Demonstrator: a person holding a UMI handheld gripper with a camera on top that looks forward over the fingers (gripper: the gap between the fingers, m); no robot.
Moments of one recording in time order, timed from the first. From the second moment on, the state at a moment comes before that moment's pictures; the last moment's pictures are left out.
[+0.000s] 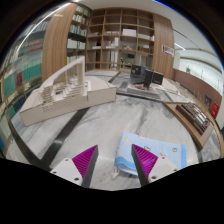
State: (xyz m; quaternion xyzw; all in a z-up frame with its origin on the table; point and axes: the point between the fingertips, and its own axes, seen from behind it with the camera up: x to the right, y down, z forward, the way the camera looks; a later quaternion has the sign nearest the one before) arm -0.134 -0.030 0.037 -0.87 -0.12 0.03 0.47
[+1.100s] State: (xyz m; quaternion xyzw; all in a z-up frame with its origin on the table) arm 0.082 -0.014 0.008 -0.88 0.07 0.05 0.46
